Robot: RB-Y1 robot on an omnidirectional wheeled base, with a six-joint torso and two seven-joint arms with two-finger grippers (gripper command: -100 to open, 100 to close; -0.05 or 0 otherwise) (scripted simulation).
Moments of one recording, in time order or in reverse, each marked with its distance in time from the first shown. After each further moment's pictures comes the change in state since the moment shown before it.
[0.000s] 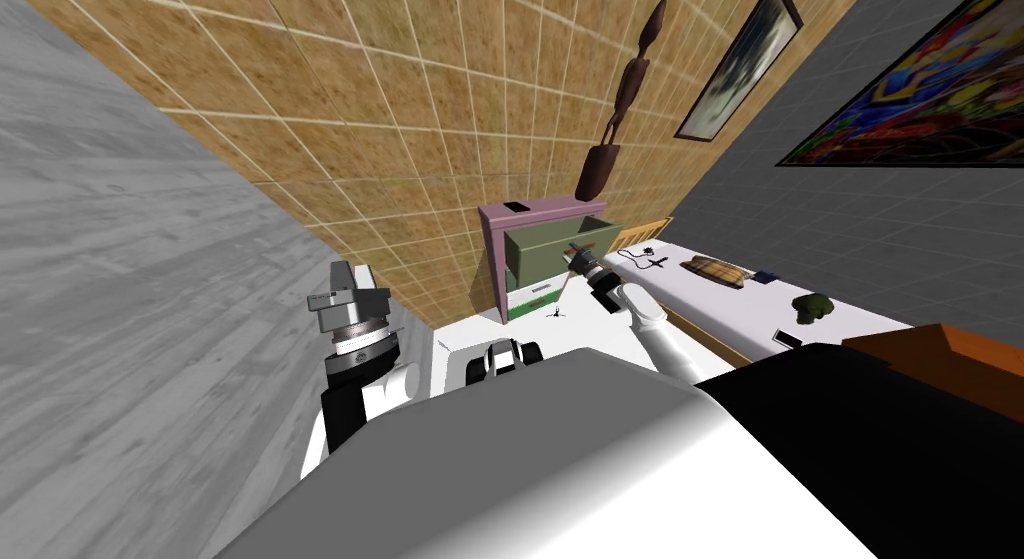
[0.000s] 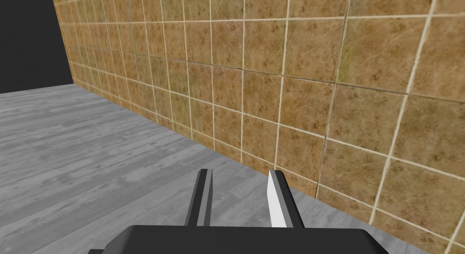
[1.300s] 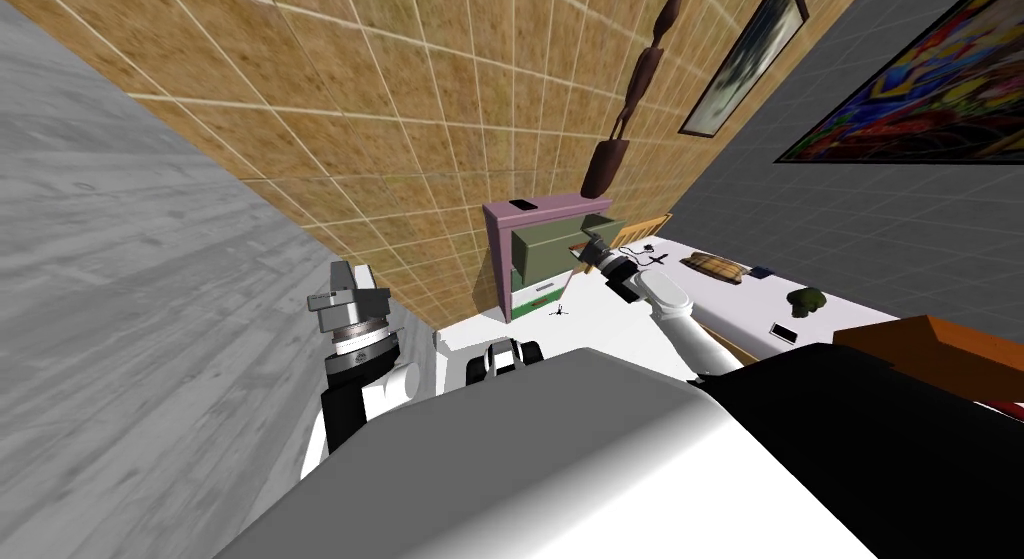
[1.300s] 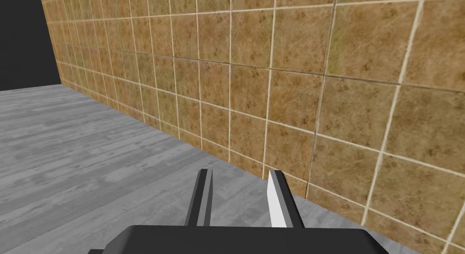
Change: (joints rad) left arm 0.000 0.000 0.000 0.000 0.000 0.000 0.000; right arm -0.008 -0.182 -0.069 0.031 -0.060 -0.027 -0.134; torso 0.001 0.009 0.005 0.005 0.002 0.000
